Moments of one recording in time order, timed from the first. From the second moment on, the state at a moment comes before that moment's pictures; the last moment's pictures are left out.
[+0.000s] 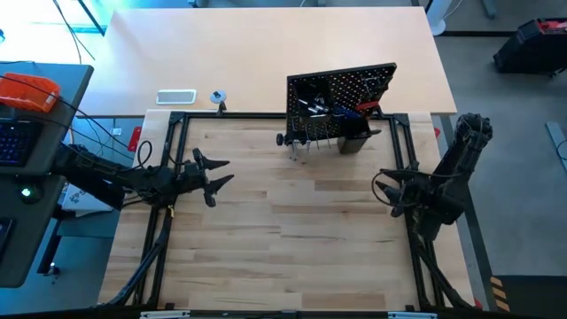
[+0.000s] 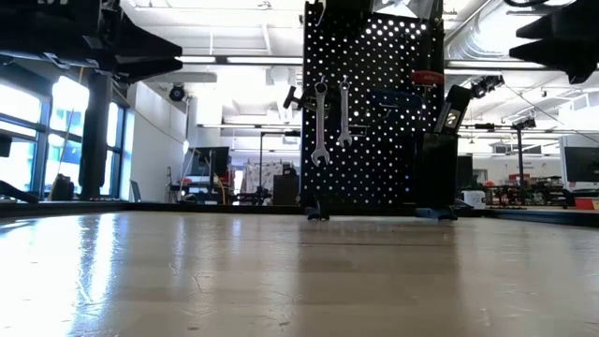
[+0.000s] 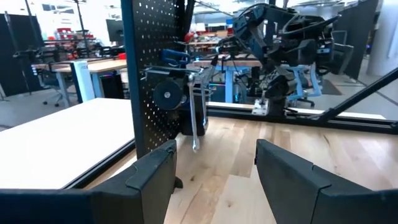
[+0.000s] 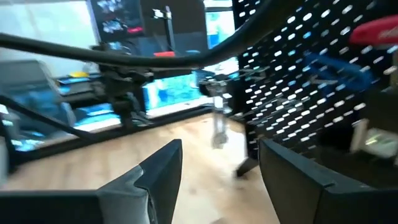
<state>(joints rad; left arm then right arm) -0.24 0.54 0.16 0.42 -0.61 0.05 1.10 0.83 0.53 -1.48 1.57 1.91</state>
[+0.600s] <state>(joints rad) -0.24 0.54 0.16 0.42 -0.58 0.06 1.16 0.90 0.66 -0.57 1.57 1.36</state>
